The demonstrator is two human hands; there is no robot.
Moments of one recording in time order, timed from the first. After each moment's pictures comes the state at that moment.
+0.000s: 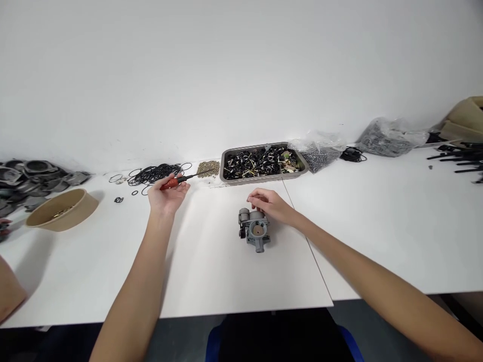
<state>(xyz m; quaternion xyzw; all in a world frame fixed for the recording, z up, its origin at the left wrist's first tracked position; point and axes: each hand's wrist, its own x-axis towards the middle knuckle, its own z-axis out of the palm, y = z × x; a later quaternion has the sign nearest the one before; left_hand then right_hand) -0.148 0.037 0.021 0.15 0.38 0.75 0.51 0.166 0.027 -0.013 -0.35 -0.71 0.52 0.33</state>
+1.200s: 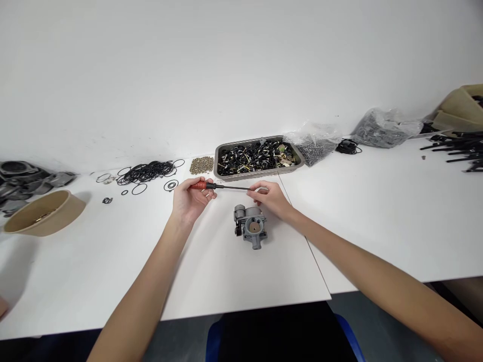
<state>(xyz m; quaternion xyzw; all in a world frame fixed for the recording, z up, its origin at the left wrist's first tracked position) -0.067 0.019 0.020 0.25 0.38 0.62 0.63 0.165 0.035 -0.034 -0.42 -0.60 0.53 0.43</state>
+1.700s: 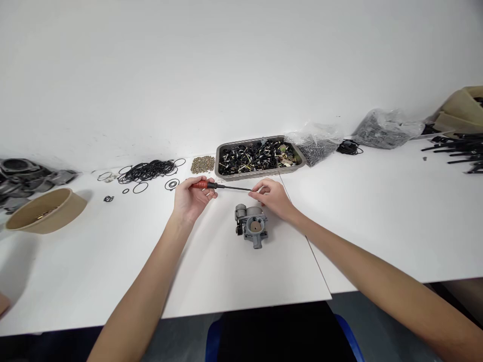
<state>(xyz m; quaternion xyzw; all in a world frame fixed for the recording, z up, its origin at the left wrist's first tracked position) -0.067 0.019 0.020 0.27 0.39 0.62 0.63 0.168 0.034 -0.028 -0.45 -0.66 0.42 0.43</state>
